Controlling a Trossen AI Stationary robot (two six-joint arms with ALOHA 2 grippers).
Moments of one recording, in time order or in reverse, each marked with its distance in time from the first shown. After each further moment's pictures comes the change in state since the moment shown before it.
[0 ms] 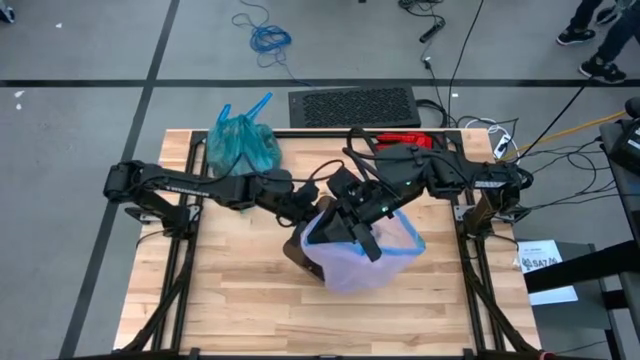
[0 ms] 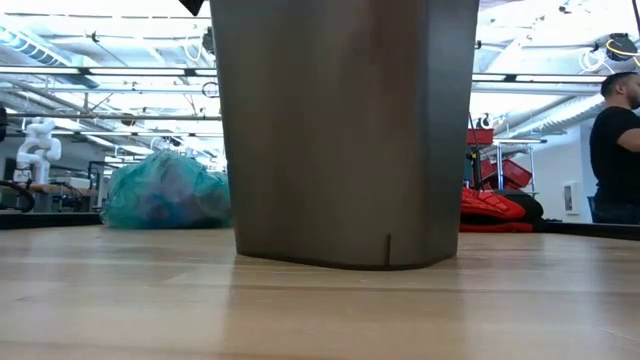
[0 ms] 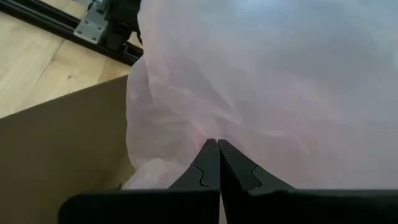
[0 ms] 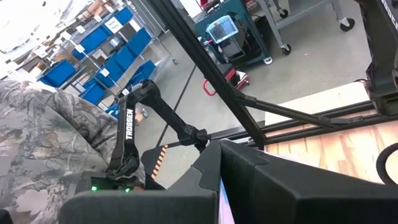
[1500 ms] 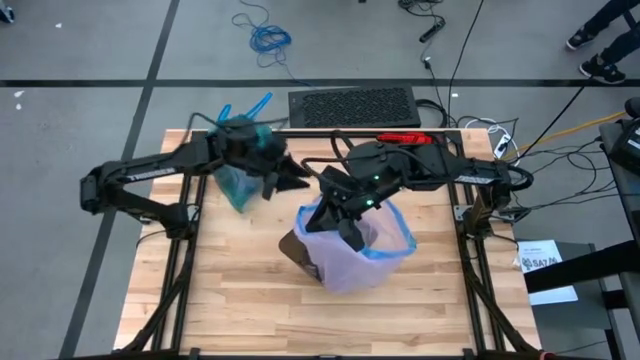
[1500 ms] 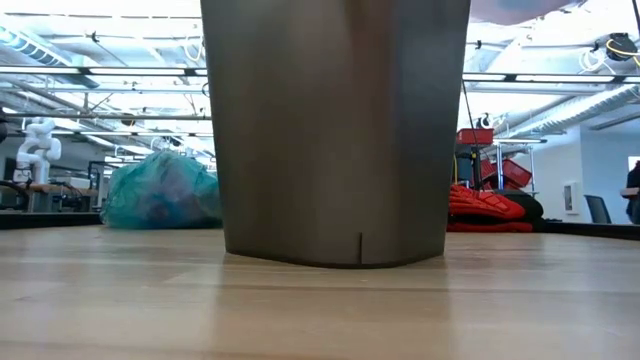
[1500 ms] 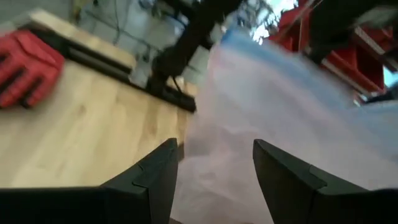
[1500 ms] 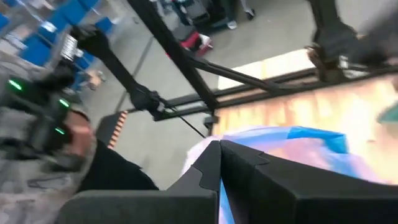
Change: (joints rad) left arm 0.312 -0.255 0.094 -0.321 0.180 0.079; right arm -0.087 0.041 -0.002 -0.202 -0.015 -0.161
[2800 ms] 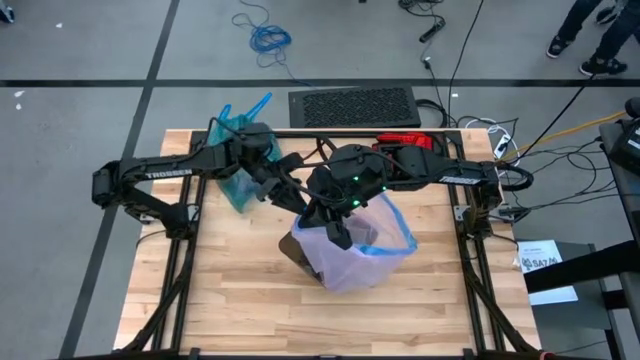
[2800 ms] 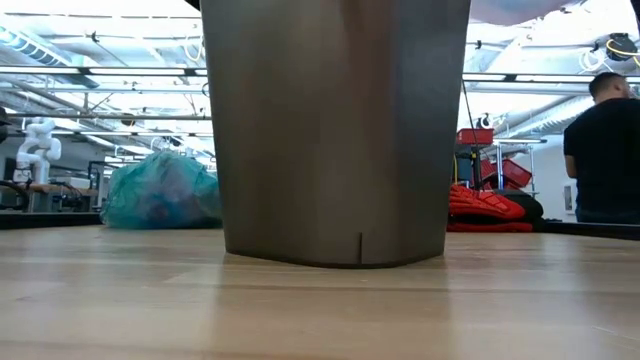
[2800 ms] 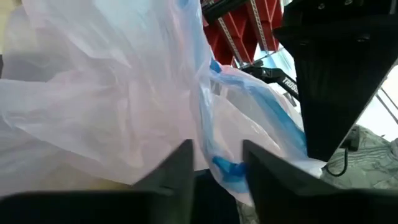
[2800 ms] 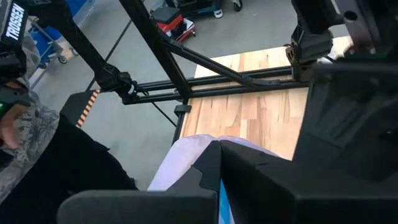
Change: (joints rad) left arm -0.054 0.125 0.000 0.199 0.474 -0.472; right arm -0.032 0.057 0.001 -0.019 0.012 -0.167
